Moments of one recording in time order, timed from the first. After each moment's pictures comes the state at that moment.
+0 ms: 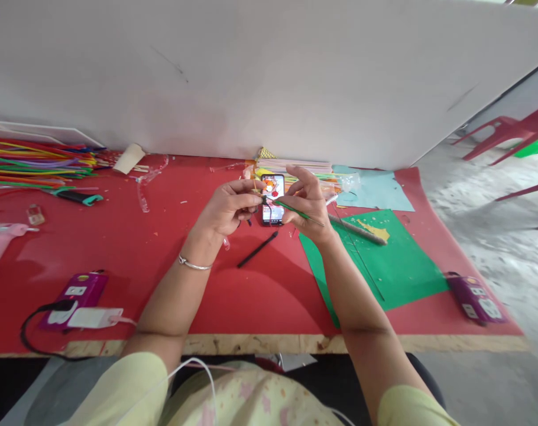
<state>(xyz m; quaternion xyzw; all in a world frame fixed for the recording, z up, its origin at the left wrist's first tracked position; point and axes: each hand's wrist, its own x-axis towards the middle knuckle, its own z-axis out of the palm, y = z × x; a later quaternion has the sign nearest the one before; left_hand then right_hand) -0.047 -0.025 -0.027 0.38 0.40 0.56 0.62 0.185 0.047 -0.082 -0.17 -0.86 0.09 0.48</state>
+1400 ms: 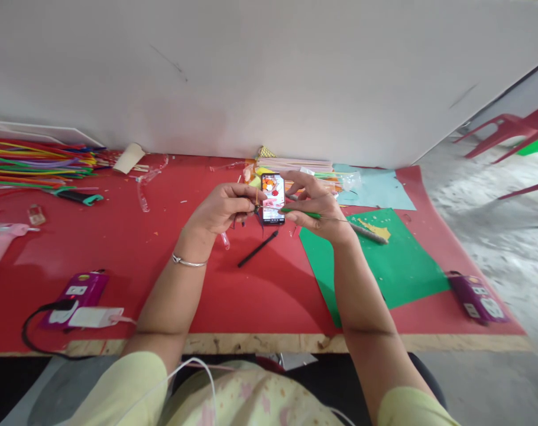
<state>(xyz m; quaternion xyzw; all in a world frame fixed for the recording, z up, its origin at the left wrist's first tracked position) -0.064 -0.024 -0.028 0.47 0.41 0.49 0.61 0.202 0.031 -0.044 -0.15 -0.89 0.17 0.40</state>
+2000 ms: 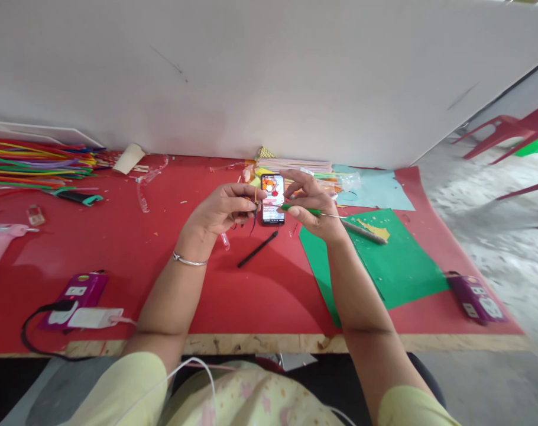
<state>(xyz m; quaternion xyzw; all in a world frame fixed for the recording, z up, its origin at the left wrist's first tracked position) -0.065 -0.024 -0.025 0.43 0.38 0.48 0.66 0.188 0.032 -0.057 -0.15 -0.84 0.24 0.47</state>
